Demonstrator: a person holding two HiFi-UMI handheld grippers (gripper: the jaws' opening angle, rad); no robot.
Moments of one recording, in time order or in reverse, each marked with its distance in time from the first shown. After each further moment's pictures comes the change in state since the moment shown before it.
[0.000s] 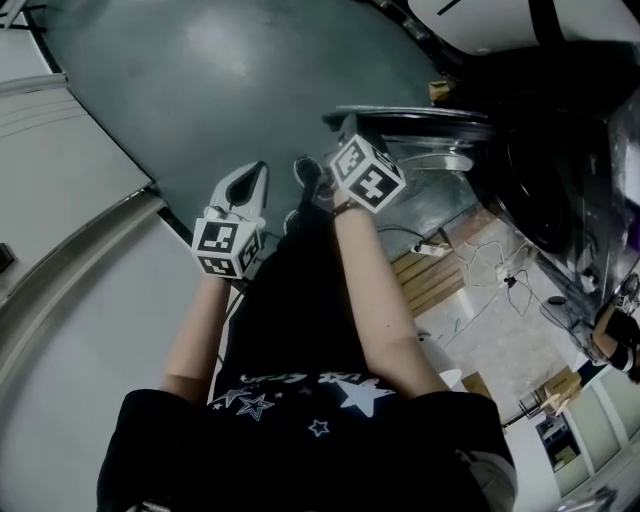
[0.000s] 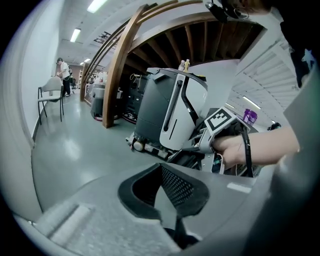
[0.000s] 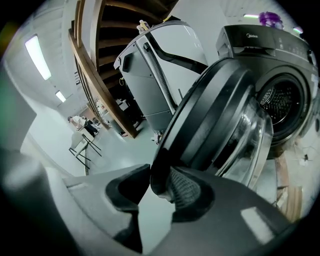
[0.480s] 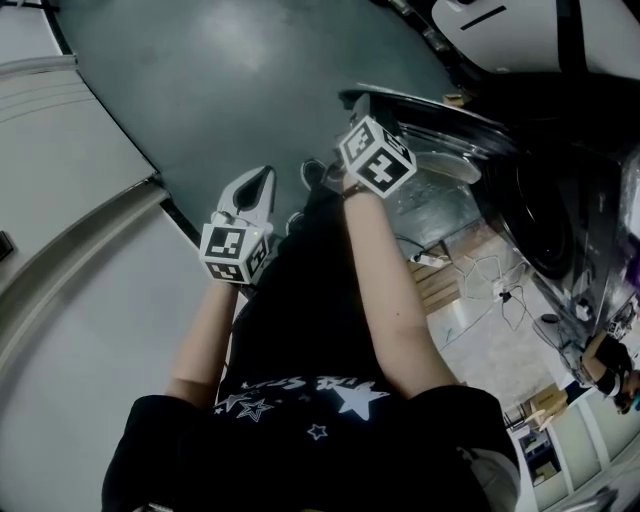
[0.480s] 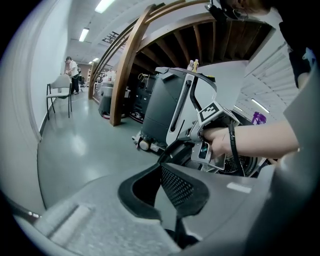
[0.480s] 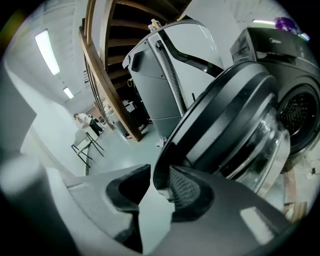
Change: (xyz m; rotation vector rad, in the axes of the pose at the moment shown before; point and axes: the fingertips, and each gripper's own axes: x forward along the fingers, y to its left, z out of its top) left arm 0.006 0.020 -0.004 -0.063 -0.004 0.066; right arm 0.047 0.037 0.038 -0.078 -0.059 0.043
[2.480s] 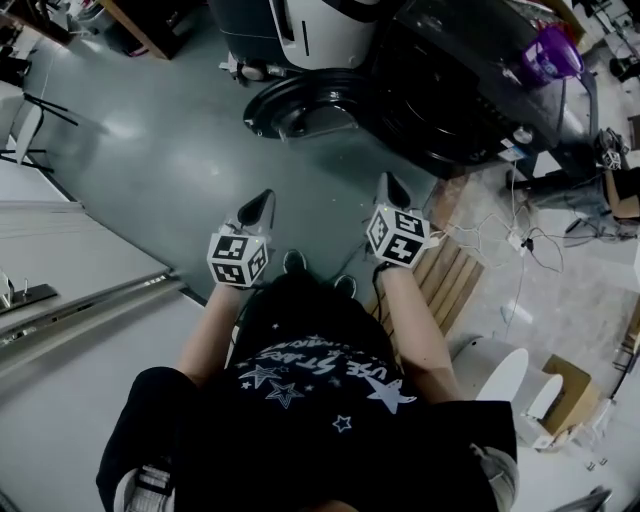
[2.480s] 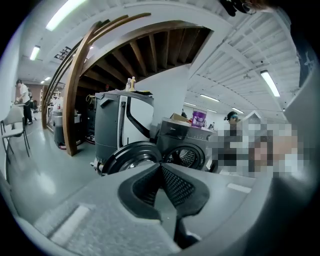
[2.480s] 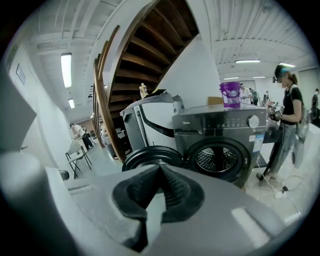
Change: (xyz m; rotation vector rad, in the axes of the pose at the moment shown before) left arm -0.126 -0.272 0.034 0.362 -0.093 -0.355; right arm -0.416 -0.231 0.025 -0.075 -0.298 -0.145
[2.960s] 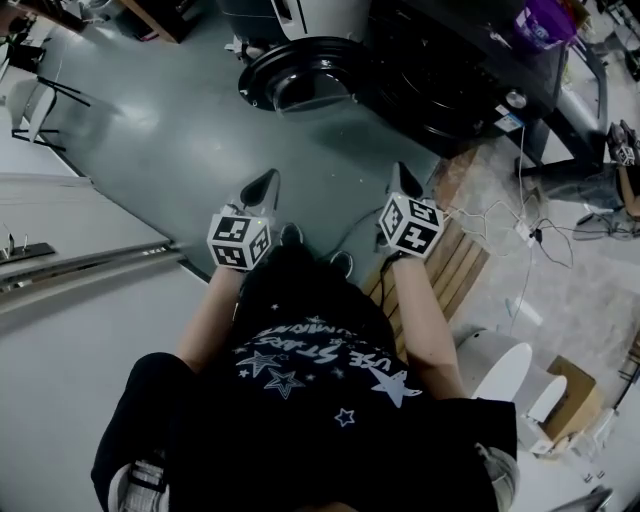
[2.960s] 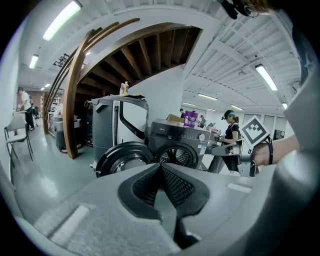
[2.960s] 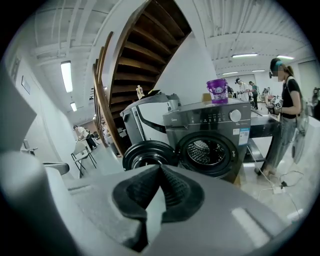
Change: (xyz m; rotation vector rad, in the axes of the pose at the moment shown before) left arm -0.036 -0.085 0.009 0.041 -0.012 0.023; right arm -0.078 -0.059 -0.018 0.041 0.030 0.031
